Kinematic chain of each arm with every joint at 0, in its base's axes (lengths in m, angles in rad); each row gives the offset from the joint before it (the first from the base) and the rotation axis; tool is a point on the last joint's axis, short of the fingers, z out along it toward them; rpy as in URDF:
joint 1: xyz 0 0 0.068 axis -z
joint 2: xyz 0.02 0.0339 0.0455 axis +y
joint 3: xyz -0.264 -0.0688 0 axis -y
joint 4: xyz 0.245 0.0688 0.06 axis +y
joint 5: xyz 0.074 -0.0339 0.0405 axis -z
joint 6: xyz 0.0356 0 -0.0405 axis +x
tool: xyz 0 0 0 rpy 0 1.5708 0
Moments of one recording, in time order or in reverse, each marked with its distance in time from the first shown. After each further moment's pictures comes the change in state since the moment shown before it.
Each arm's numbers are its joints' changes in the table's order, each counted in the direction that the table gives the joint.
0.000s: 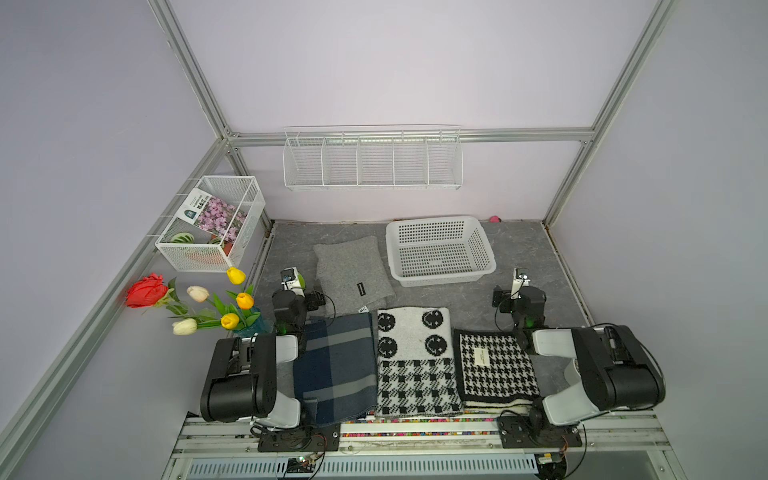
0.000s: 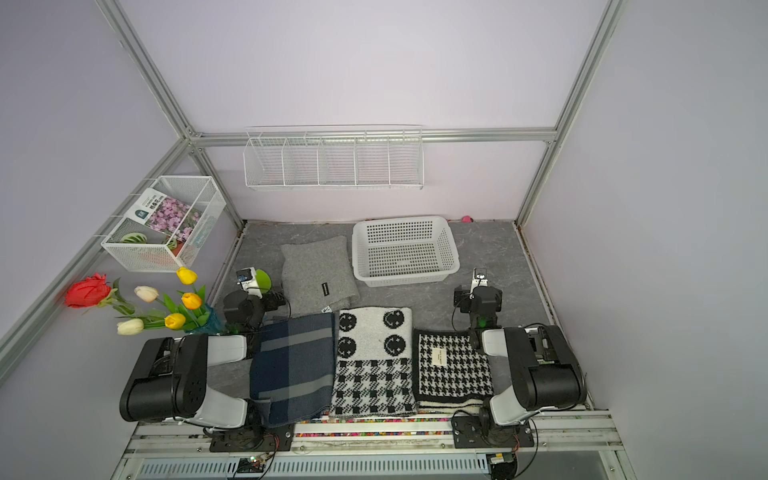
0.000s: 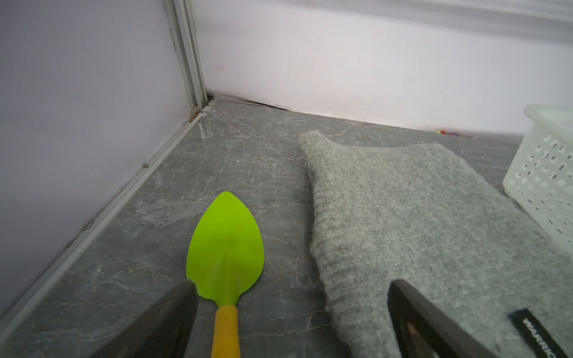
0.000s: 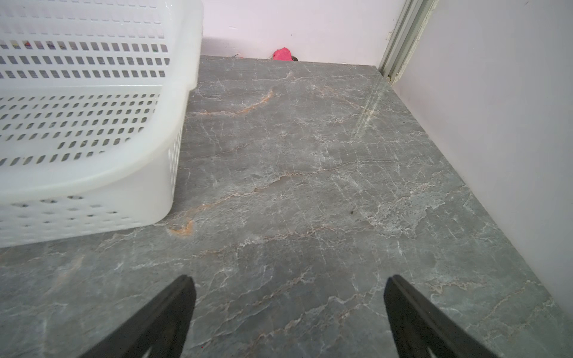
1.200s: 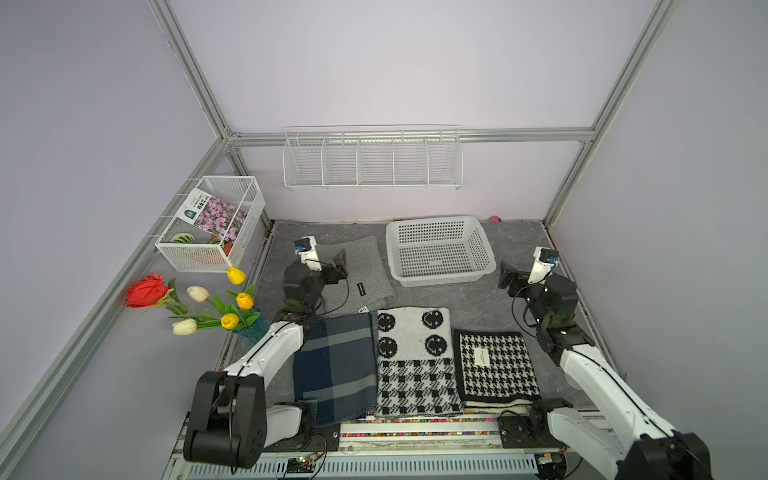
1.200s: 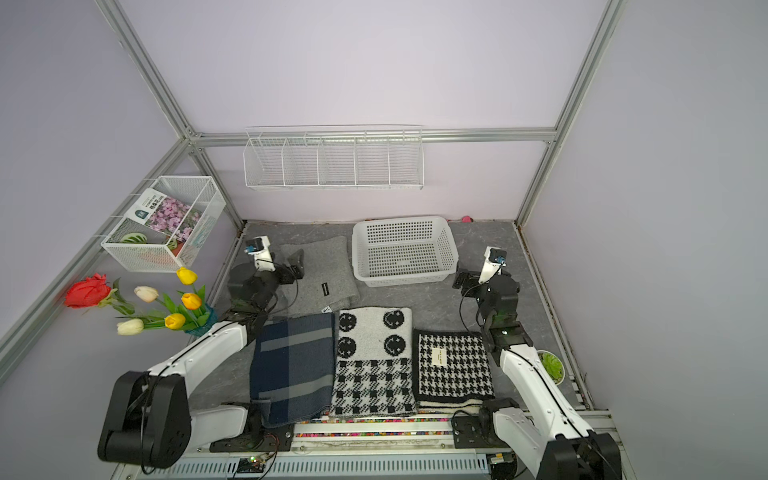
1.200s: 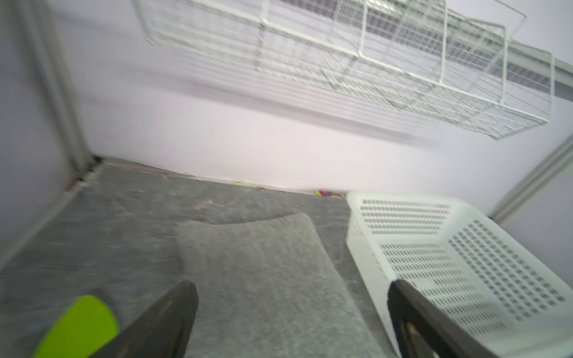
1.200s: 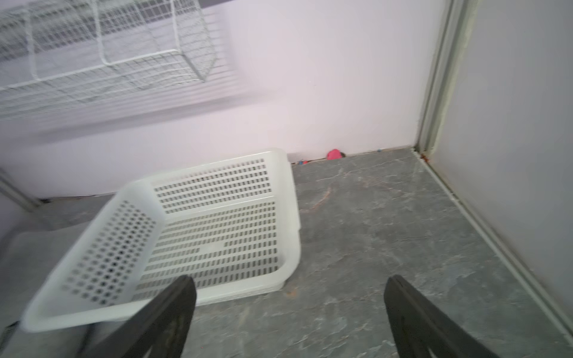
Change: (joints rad) left arm 0.273 -0.161 0.307 0.372 0.080 -0.195; right arm -0.063 -0.594 0.174 0.550 -0.192 0.242
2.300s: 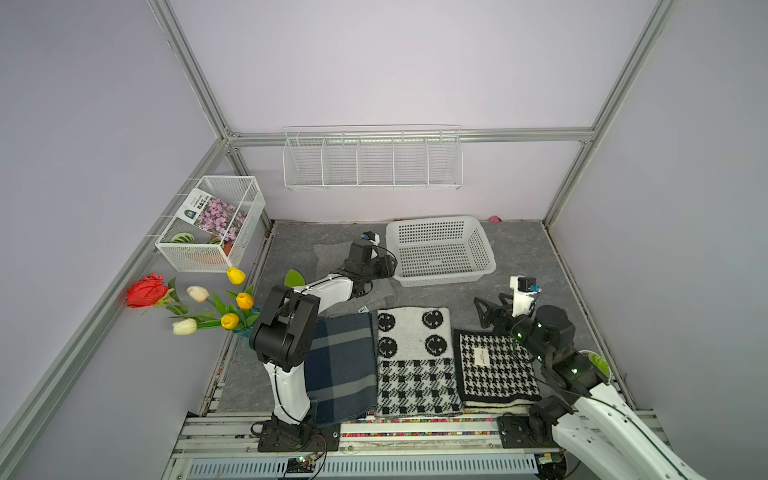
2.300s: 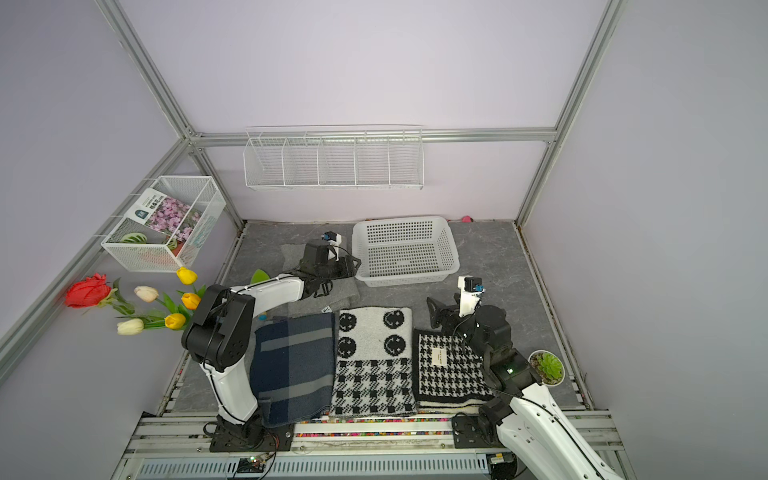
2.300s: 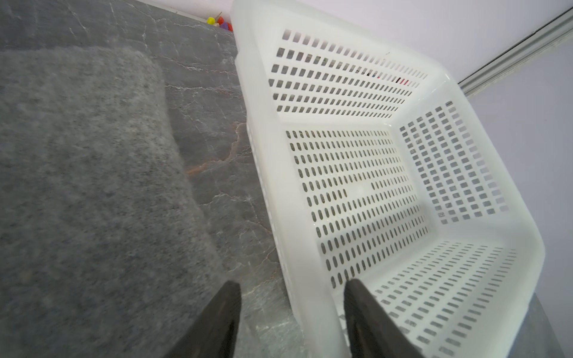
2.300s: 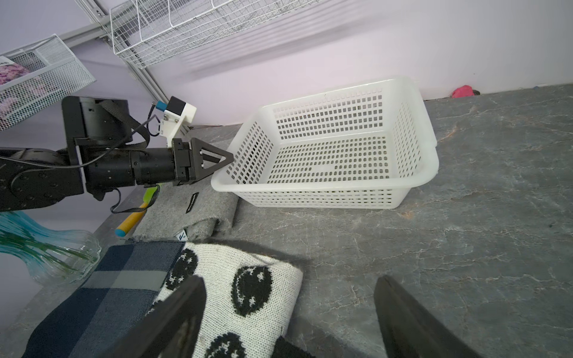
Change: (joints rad) left arm 0.221 0.546 0.481 0.336 0.125 -0.181; right arm -0.295 -0.311 -0.092 0.294 -0.058 0.095
